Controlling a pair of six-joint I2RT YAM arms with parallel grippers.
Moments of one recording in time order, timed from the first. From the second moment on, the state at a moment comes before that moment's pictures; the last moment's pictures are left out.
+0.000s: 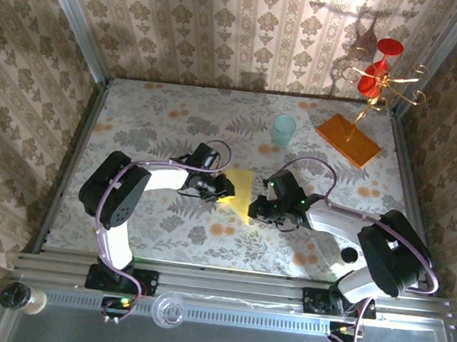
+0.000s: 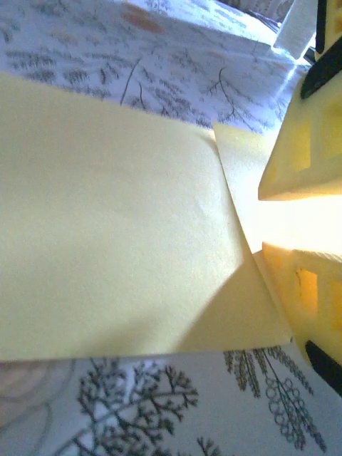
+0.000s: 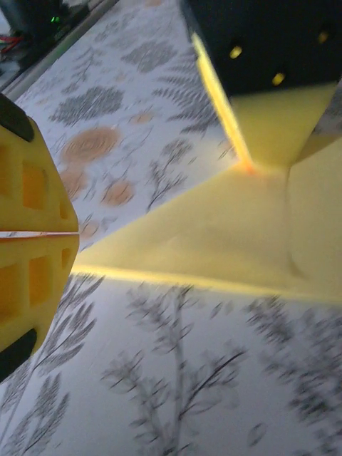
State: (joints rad) left arm -0.62 1.81 0.93 -0.13 0.53 -0.85; right arm 0.61 1.52 0.70 -0.12 -0.36 0.77
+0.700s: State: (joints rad) left arm -0.55 1.67 0.81 -0.05 0.49 -0.91; right arm 0.58 1.74 0.85 -0.08 -0.29 0.84
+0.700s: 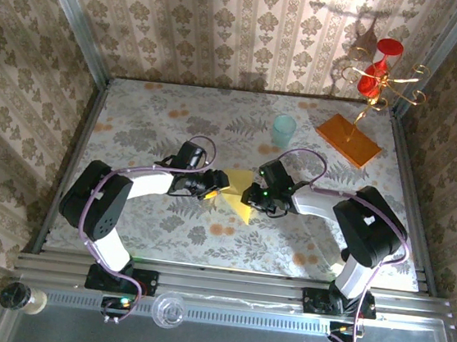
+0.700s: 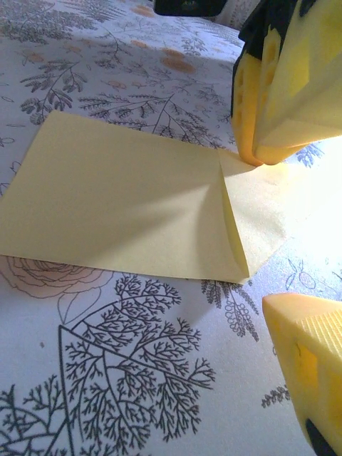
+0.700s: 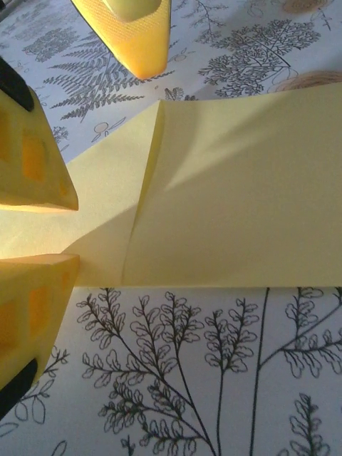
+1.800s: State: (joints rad) left arm -0.54 1.78 0.83 0.08 0.64 -0.93; right arm 0.57 1.76 0.84 -0.03 -0.32 0.87
